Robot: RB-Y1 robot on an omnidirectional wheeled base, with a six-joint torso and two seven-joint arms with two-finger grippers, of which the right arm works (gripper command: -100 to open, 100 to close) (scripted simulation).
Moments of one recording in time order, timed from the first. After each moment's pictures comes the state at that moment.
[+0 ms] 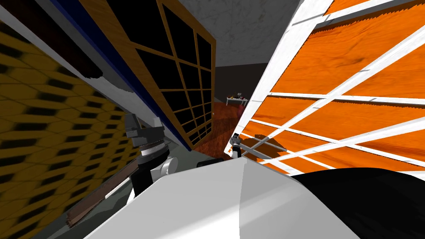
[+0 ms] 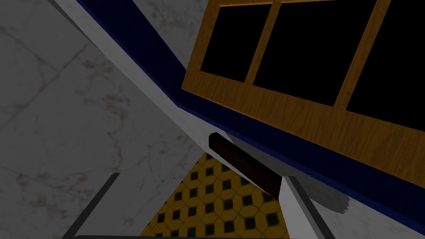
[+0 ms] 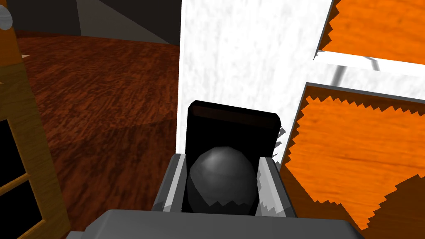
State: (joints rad) arm -0.02 -0.04 -0.31 -0.79 -0.36 -0.81 -1.28
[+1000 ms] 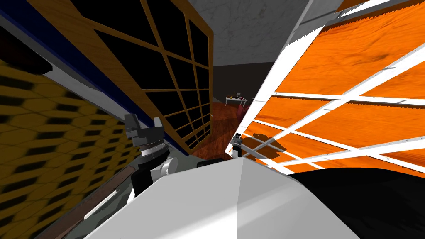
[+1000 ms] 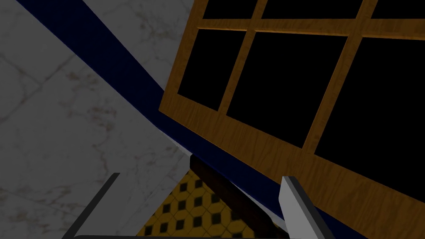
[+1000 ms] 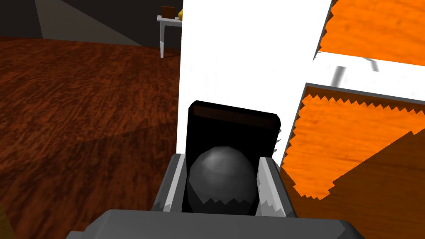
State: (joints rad) arm -0.08 -0.05 -0.37 -0.70 -0.40 -0.87 -1.25
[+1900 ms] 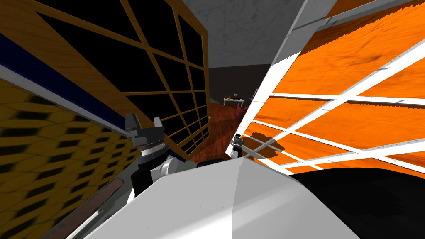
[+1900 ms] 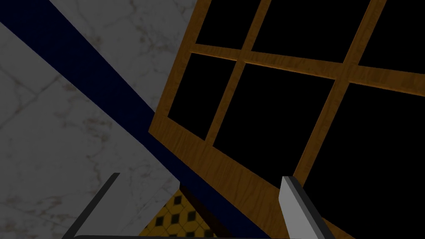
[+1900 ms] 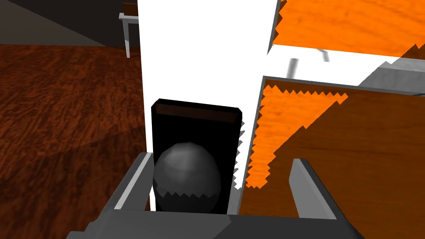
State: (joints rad) arm -0.06 0.00 -0.43 -0.75 -0.44 -0.85 -1.19
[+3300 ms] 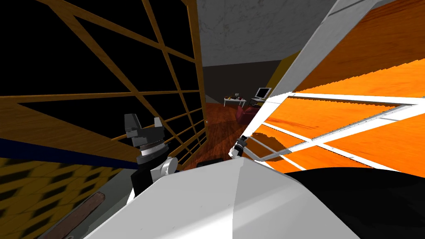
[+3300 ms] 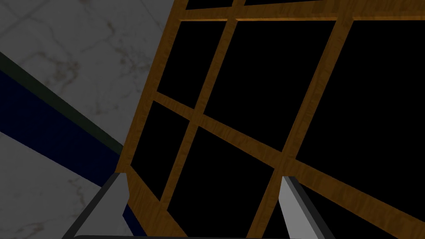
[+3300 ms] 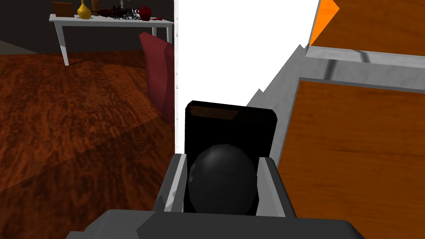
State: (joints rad) arm -0.14 0.00 -0.57 -0.67 -0.56 -0.95 -1.10
